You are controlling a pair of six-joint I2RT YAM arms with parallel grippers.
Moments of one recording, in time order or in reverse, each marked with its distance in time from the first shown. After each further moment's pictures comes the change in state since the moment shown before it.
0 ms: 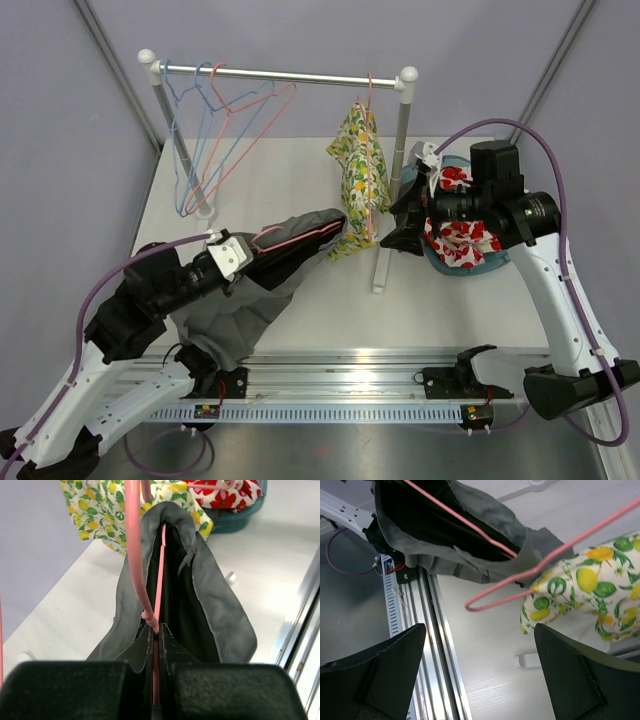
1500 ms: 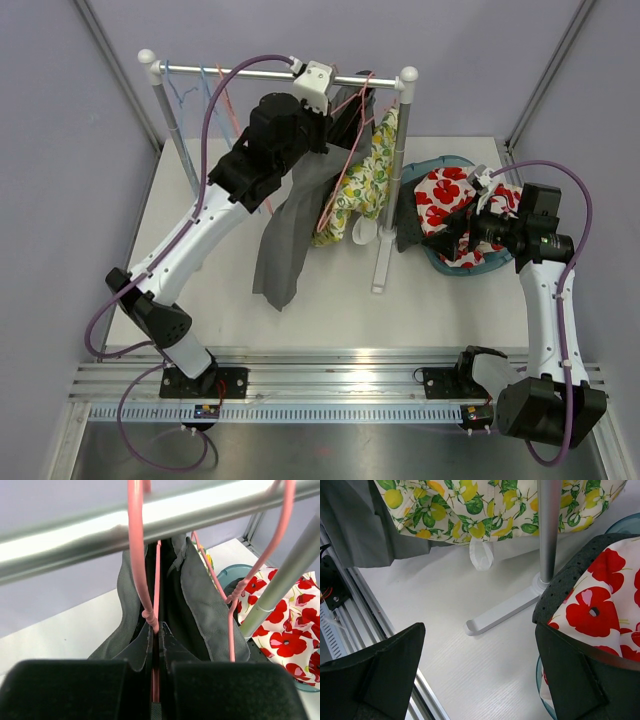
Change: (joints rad) left arm -0.013 1.053 0.924 0.198 -0.428 -0.360; right arm -0.461 -0.147 -0.435 0.219 -0.071 -0.037
